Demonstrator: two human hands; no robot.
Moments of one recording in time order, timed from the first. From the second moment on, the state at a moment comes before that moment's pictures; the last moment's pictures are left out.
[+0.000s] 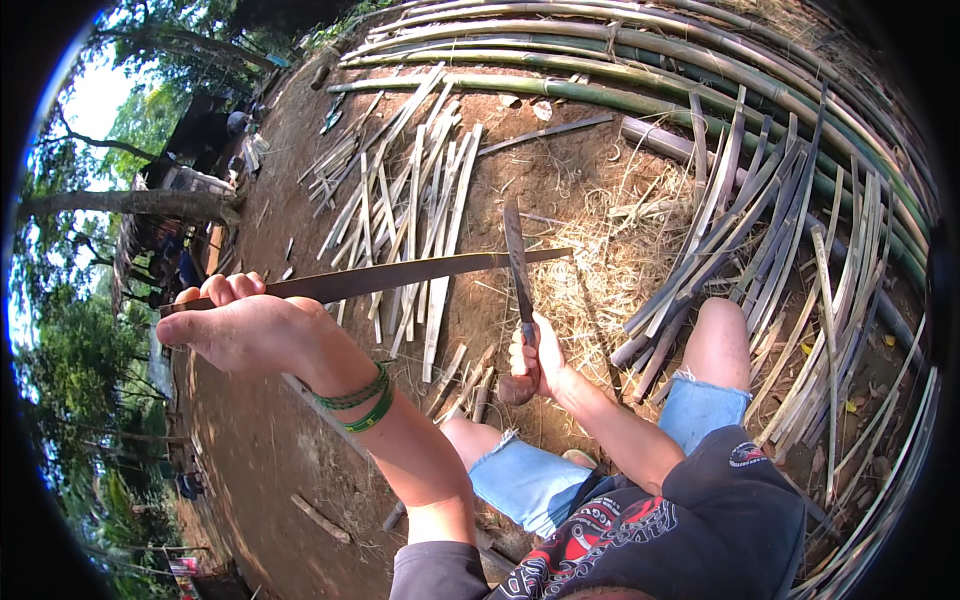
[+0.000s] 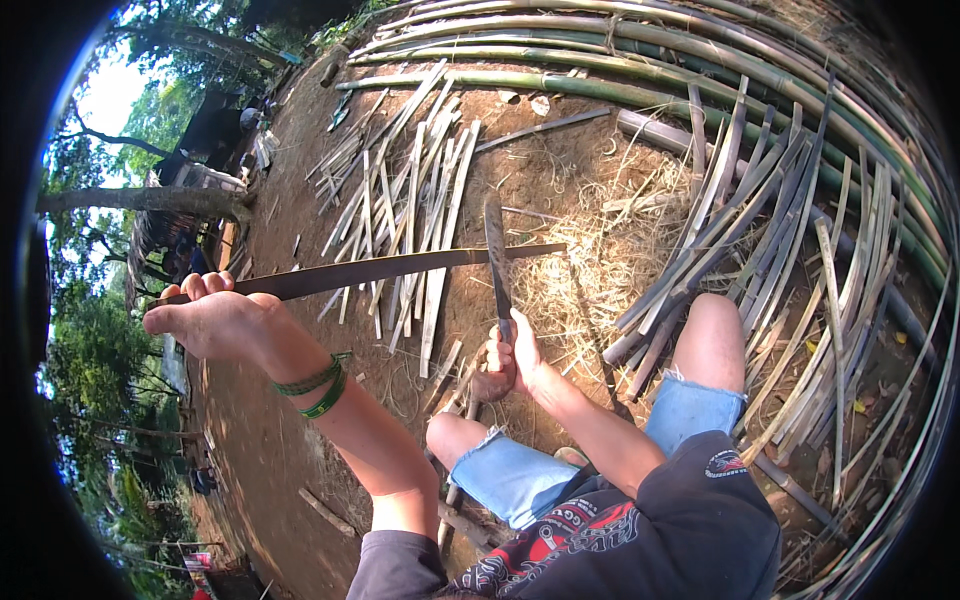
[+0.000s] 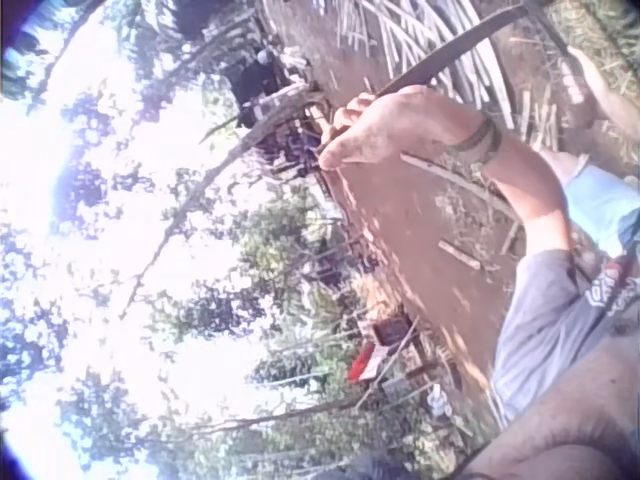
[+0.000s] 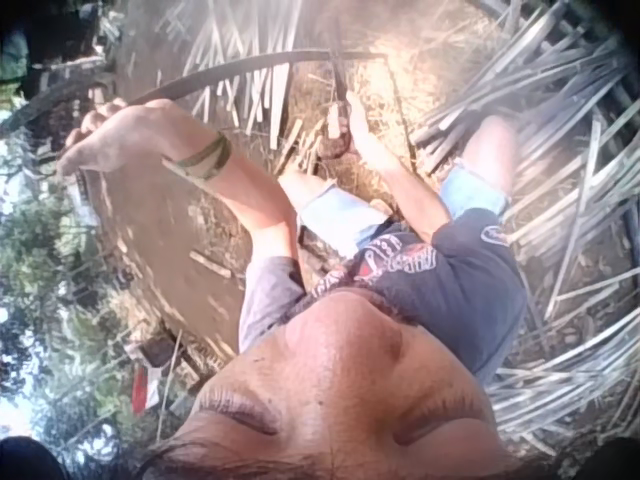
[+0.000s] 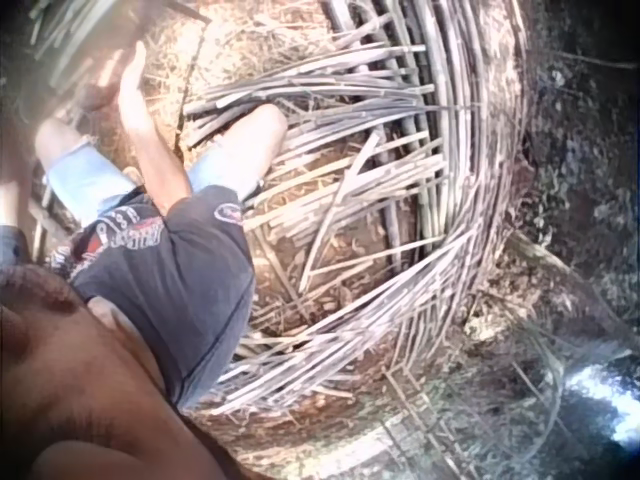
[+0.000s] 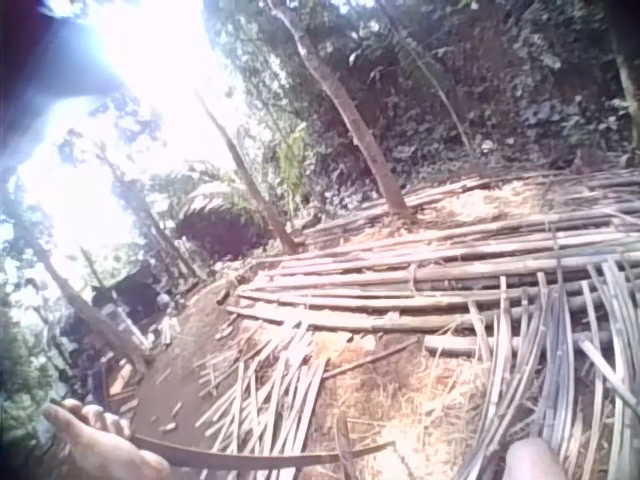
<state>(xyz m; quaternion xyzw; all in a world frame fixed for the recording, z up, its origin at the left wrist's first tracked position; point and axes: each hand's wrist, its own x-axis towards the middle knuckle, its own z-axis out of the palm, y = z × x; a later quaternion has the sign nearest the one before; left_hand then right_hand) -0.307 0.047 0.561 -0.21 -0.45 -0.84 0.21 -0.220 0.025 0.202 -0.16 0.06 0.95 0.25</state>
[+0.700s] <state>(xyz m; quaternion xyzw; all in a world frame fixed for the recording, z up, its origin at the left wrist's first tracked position) -0.269 0.079 0.573 -0.26 -0.45 -0.83 0.21 -0.212 0.027 0.194 -0.04 0.06 0.98 0.21</state>
